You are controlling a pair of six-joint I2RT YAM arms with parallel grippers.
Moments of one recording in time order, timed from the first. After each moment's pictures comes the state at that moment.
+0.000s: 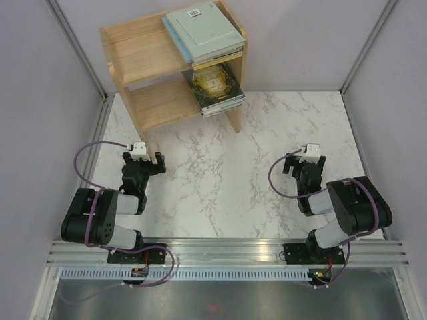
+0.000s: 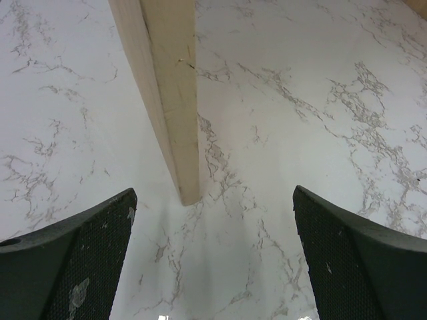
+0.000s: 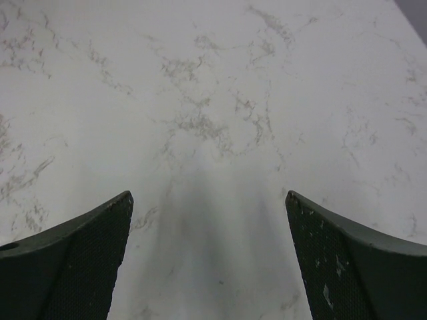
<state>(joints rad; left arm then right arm) -0.07 1.43 0.20 1.06 -0.02 -0.04 0.17 1.53 0.17 1.10 0.32 0.02</state>
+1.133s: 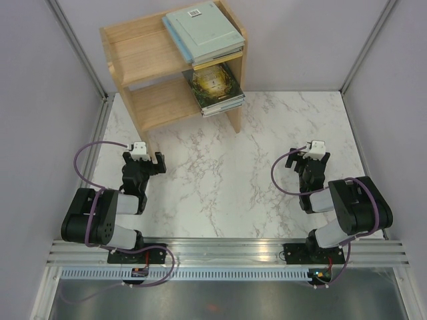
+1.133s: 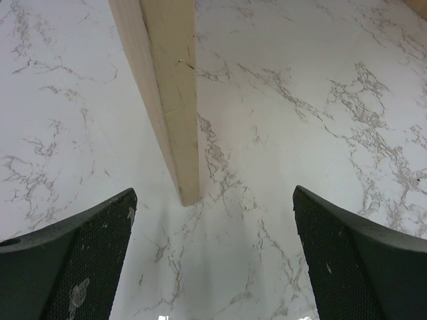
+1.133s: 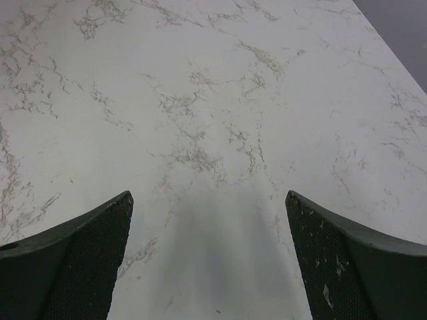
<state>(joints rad) -0.07 1.43 0.20 1.06 -0.02 -0.03 0.11 1.54 0.21 1.17 0.29 0.03</state>
